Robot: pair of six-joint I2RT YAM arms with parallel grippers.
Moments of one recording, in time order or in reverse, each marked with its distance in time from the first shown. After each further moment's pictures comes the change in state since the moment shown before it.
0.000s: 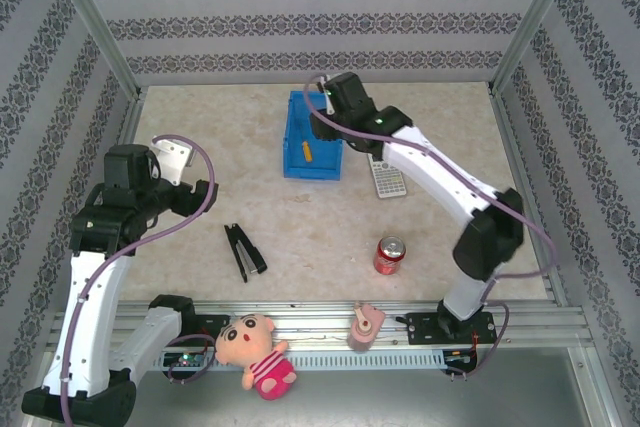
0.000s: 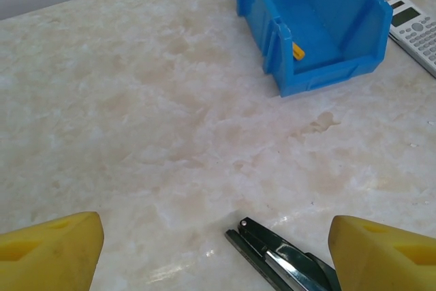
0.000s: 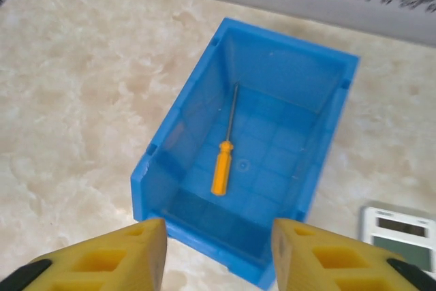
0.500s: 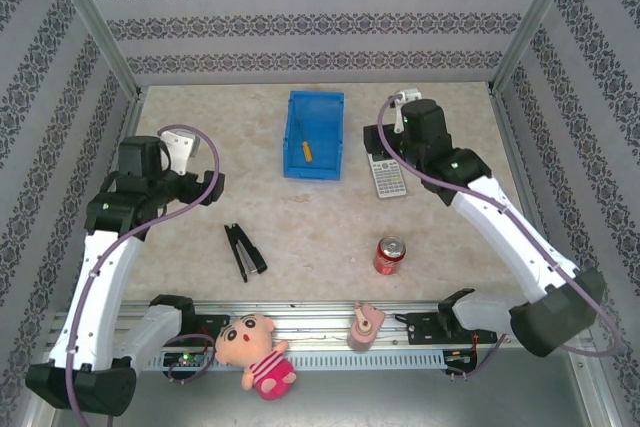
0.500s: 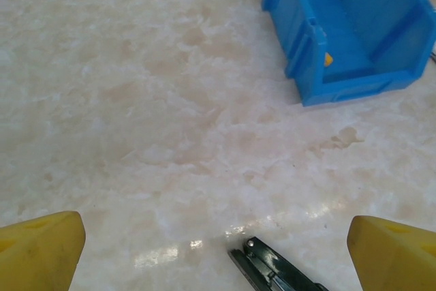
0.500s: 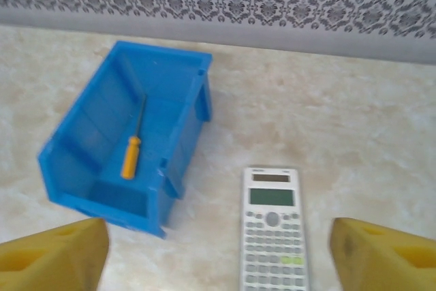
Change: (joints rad) left arm 0.000 0.103 -0.054 0.125 -0.058 -0.101; right arm -0.169 -0.479 -0.452 0.103 0.047 -0.050
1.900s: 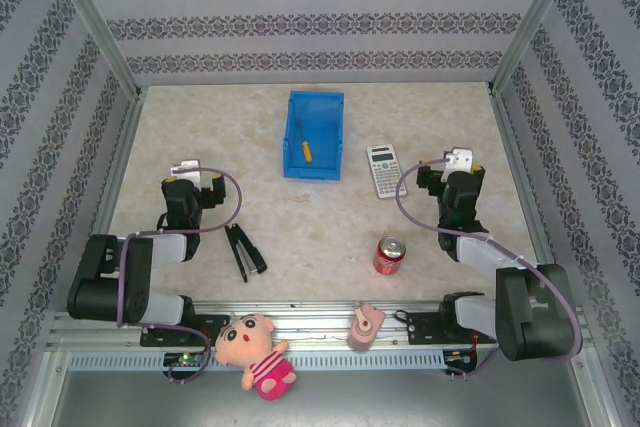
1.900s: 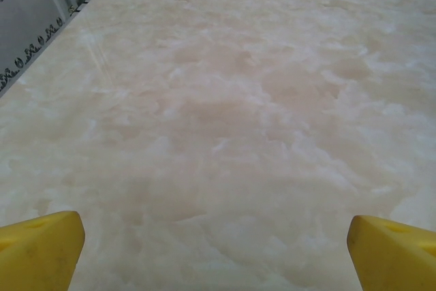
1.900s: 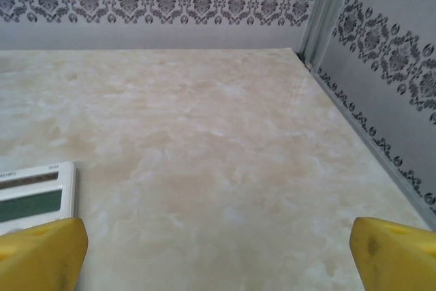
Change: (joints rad) left arm 0.040 0.463 -0.813 1.627 -0.313 -0.132; right arm -0.399 0.002 -0.861 1.125 0.066 -0.197
